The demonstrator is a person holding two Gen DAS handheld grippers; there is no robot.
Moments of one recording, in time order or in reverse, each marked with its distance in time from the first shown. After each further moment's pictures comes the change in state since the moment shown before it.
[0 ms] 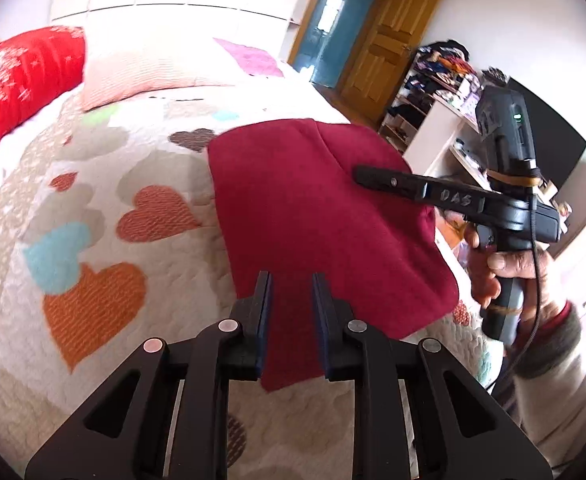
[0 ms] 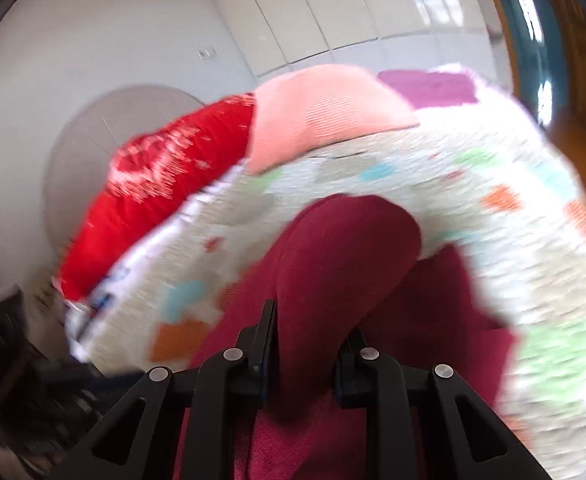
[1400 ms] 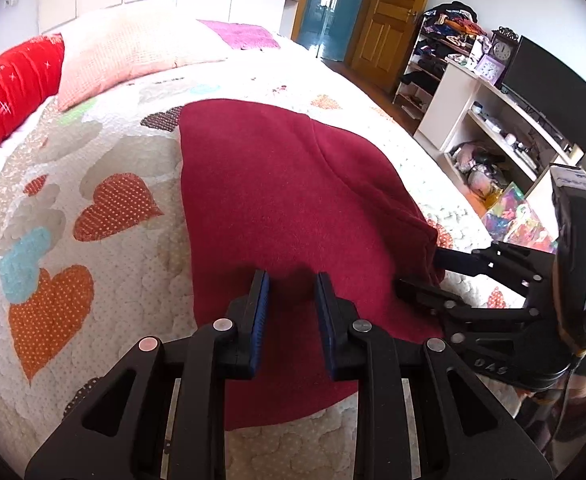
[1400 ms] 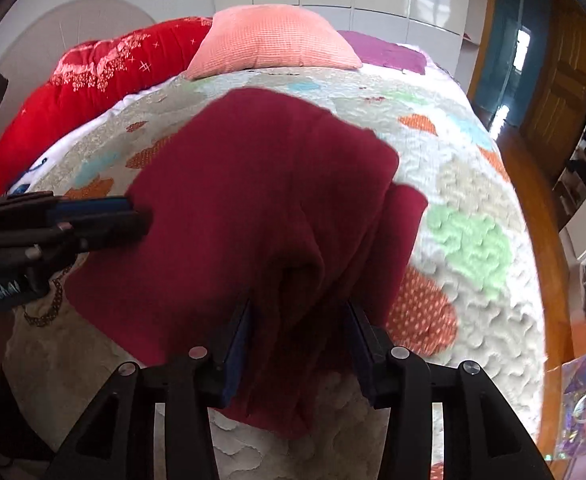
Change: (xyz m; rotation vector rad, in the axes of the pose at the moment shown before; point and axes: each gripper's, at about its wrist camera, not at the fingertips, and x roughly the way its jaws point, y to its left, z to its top) left arm 0.060 -0.038 -0.006 0.077 0.067 0.124; right arm -0.003 -0.008 -0.095 -0.112 0.160 -0.272
